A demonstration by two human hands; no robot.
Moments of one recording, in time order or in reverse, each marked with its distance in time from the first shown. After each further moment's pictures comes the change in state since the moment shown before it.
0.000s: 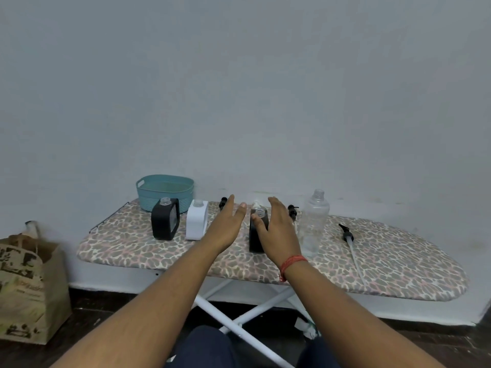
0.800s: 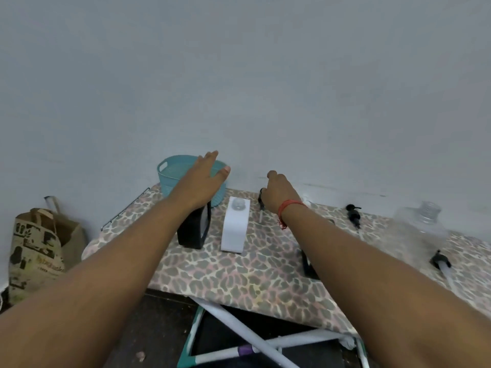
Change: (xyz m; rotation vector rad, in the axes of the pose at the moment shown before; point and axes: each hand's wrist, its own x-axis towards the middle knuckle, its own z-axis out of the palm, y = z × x) left_hand 0.142 -0.078 -0.161 0.373 0.183 0.067; right_hand 0.187 -0.018 0.164 -0.221 -0.420 0.117
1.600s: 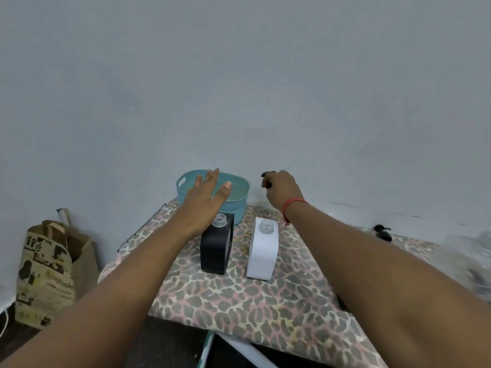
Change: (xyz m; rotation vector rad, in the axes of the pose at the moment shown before) left_hand -0.008 -0.038 -0.031 -0.076 -0.057 -0.050; right_hand 0.072 -0.040 0.023 -0.031 0.145 -0.157
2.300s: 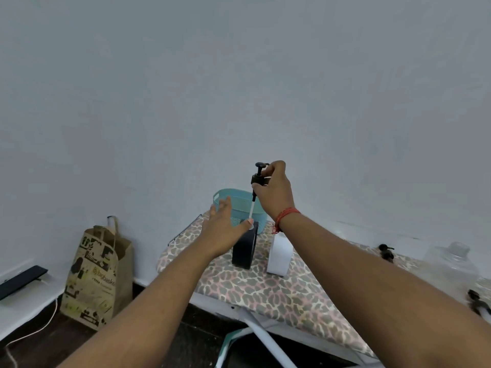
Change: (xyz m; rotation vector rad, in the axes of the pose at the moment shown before) left_hand -0.085 0.011 -0.023 0.109 0.076 -0.050; right_hand -0.096 -0.138 -0.065 0.695 0.233 -0.141
